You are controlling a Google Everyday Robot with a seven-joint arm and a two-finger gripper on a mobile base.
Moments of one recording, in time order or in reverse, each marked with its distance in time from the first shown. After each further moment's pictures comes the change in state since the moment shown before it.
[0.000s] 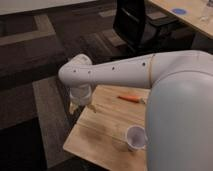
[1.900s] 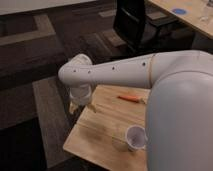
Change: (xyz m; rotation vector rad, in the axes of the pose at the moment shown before) arm 0.000 0.000 0.000 0.000 0.000 0.000
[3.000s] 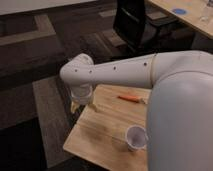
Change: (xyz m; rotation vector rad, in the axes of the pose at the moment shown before) arm -0.014 -0.032 -0.002 -0.007 -0.005 0.080
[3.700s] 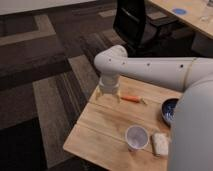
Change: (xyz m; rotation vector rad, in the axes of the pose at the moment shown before) arm -0.042 -0.151 -0.018 0.019 -0.075 0.140
